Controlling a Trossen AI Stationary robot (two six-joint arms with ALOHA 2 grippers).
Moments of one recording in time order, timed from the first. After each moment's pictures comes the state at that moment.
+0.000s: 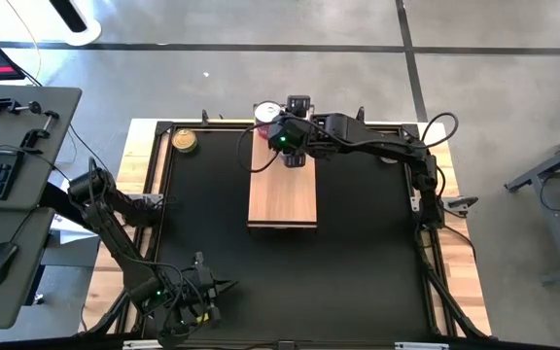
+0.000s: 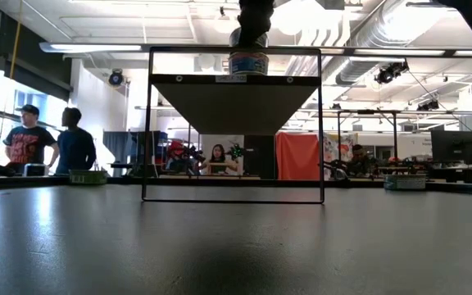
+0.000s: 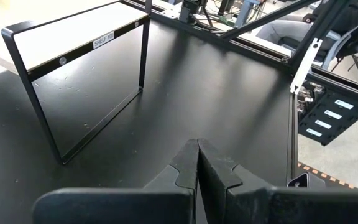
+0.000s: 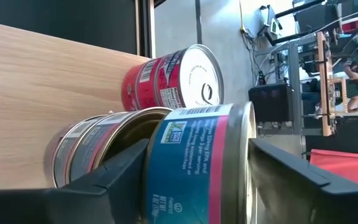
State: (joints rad) left arm -0.98 1.64 1.12 -0.50 -1.09 -1.21; right arm -0.13 2.02 2.27 -1.15 0.67 -0.50
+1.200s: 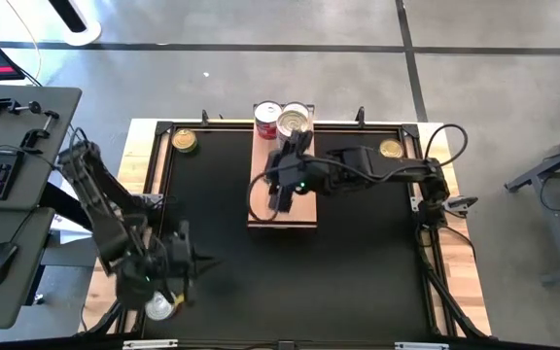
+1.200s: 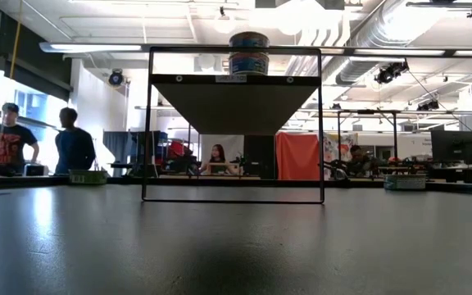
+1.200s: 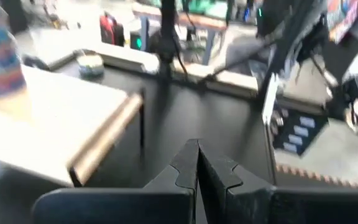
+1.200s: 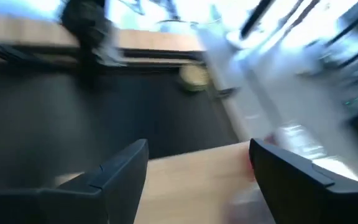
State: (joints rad) left arm -0.96 1.30 1.13 -0.46 -1.07 -0.74; right arm 0.14 1.97 2.35 -1.07 0.58 -0.04
